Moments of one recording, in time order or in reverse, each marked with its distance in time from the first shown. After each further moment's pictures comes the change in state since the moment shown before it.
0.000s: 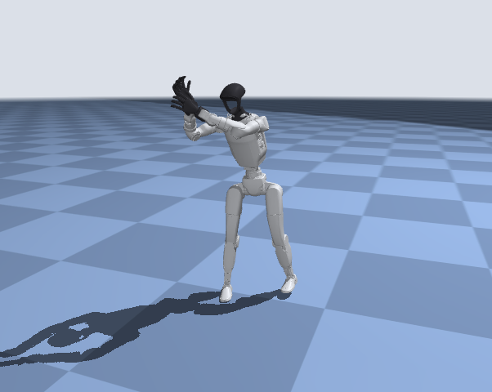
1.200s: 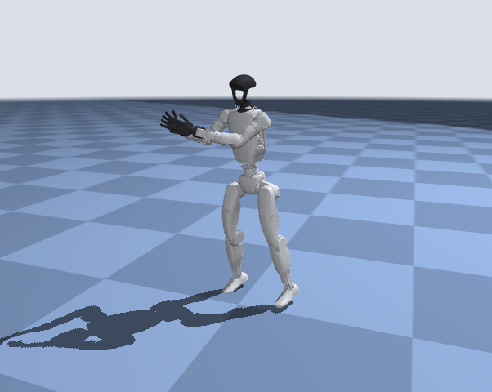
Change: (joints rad) left arm 0.713 -0.398 0.041 -0.030 0.422 0.130 0.096; right arm 1.128 -0.031 -0.292 -0.203 0.213 -0.047 0.366; waist 0.169 -0.082 -0.281; left_leg -0.017 0.043 0.022 -0.194 0.393 -0.010; right_leg -0.002 -0.070 -0.390 0.193 0.236 -0.045
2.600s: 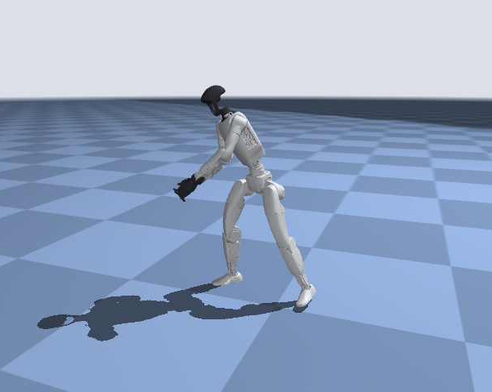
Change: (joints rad) left arm 0.096 0.420 -0.320 0.206 0.230 0.126 -0.159; right arm -0.074 0.585 0.251 0.512 0.713 -0.147 -0.040; waist -0.175 0.275 0.314; left_leg -0.124 0.265 0.336 0.178 -0.192 0.058; right_leg -0.286 -0.110 -0.068 0.132 -0.250 -0.112
